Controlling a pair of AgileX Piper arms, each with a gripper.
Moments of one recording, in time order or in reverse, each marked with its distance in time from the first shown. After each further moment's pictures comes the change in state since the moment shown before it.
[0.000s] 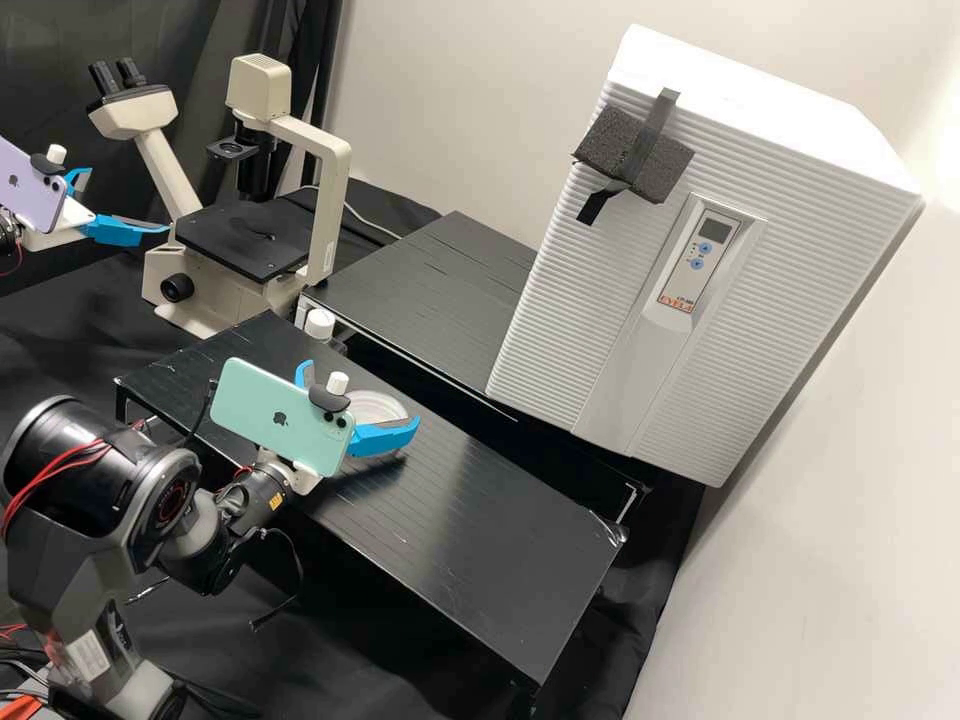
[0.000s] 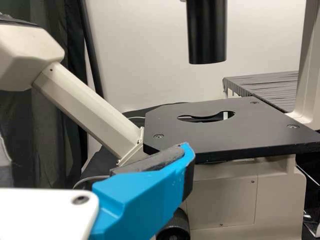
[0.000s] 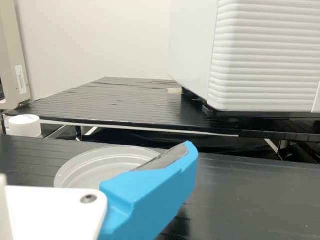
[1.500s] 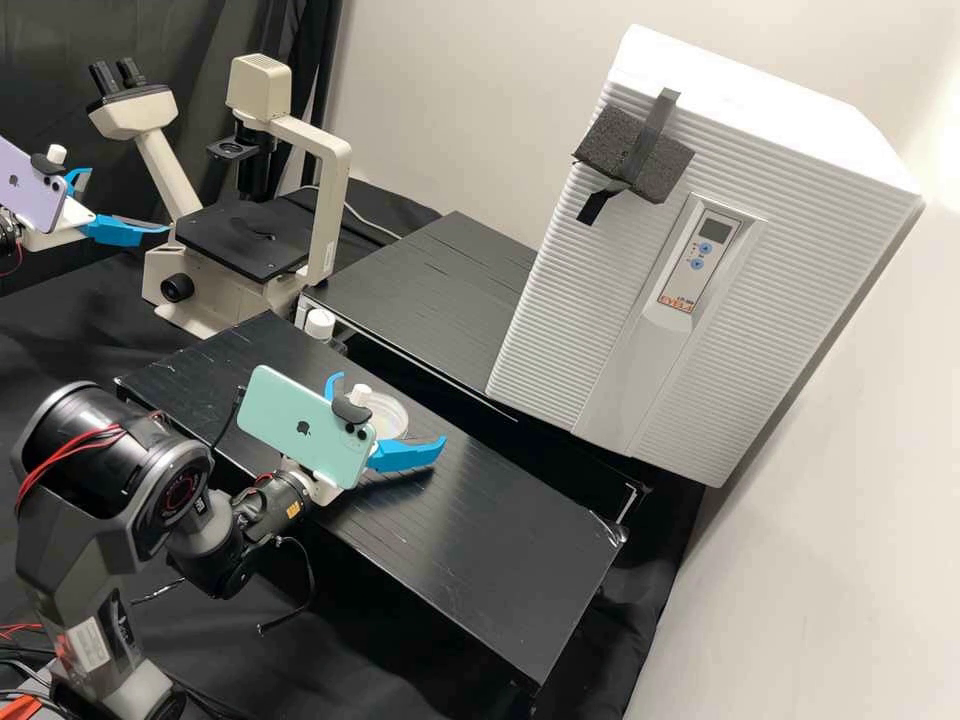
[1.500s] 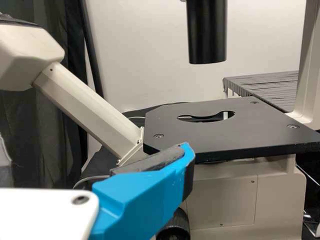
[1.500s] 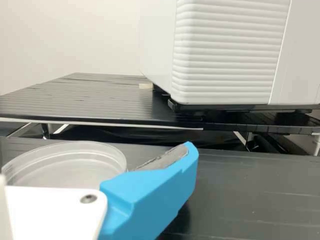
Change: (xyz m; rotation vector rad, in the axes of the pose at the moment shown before) left arm 0.000 0.000 0.000 0.000 0.000 0.000; right arm 0.006 0.010 0.018 -0.017 -0.076 0.055
